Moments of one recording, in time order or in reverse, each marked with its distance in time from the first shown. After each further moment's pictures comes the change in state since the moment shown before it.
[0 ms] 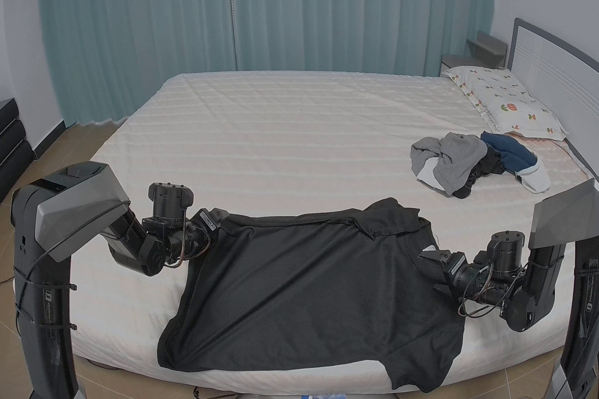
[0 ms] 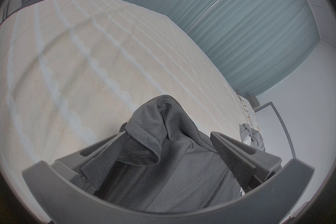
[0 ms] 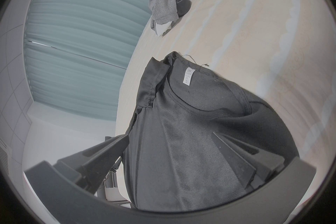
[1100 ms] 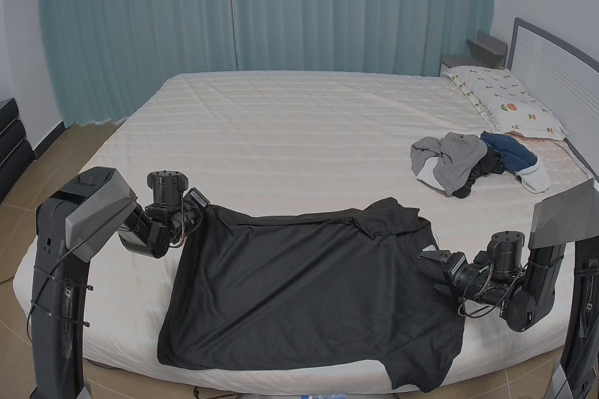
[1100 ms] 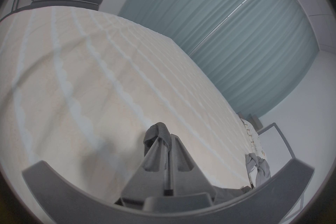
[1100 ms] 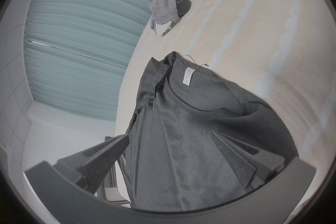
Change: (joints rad) left arm 0.083 0.182 -0.312 -0.013 0.095 0.001; right arm 0.000 0.001 0.000 -0.002 -0.001 -0.002
